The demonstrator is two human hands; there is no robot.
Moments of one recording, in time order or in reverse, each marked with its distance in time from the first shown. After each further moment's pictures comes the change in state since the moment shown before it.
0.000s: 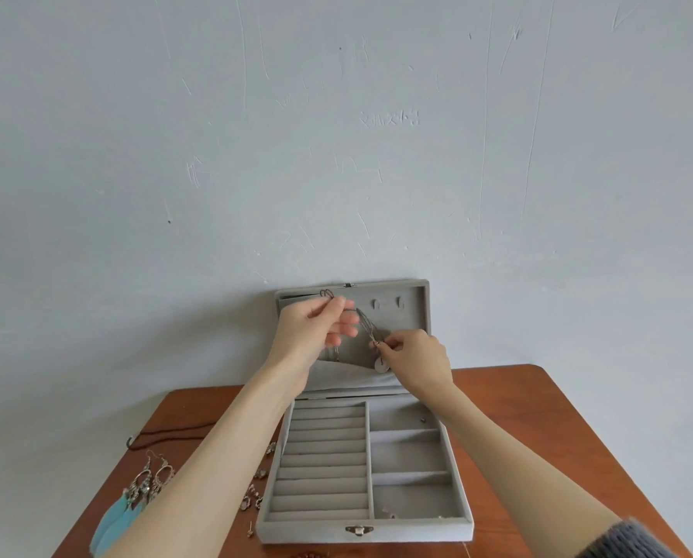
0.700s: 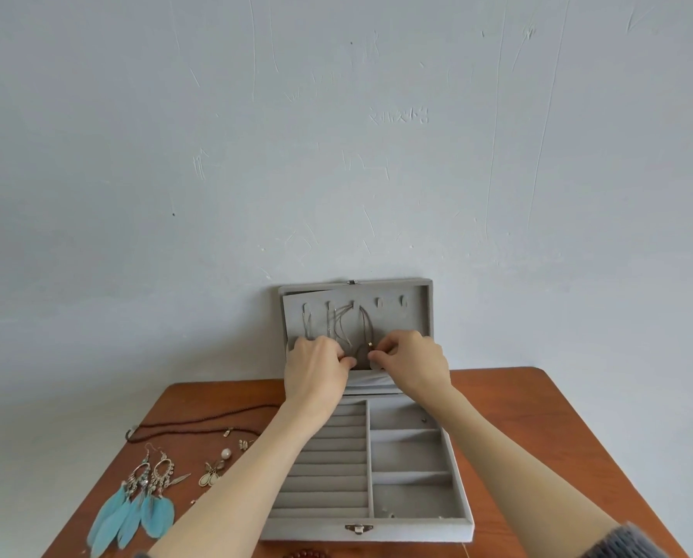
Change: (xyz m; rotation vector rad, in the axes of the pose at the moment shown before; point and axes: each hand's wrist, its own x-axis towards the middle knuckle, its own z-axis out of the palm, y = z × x) left_hand -0.001 -0.052 0.005 1.089 0.076 0.124; right_hand -0.001 -0.002 0.005 -0.078 -0.038 -0.012
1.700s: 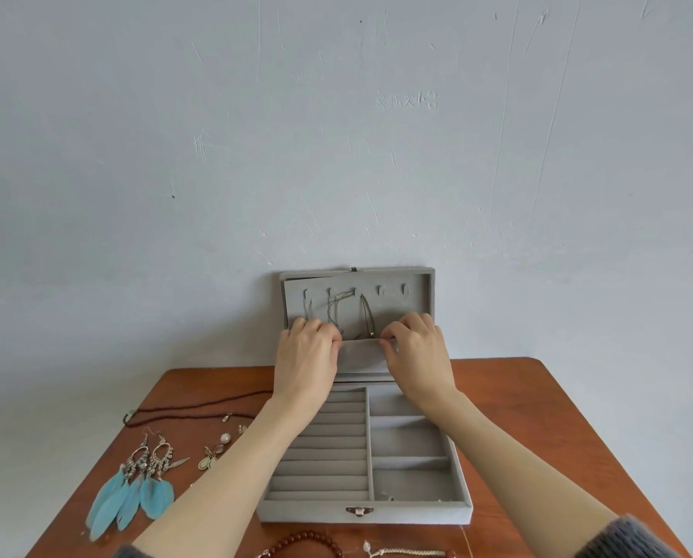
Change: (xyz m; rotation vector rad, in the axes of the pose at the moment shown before) left_hand 0.001 -0.027 0.011 0.120 0.225 0.275; right_hand -0.011 0.011 0.008 -0.275 0.224 -0.307
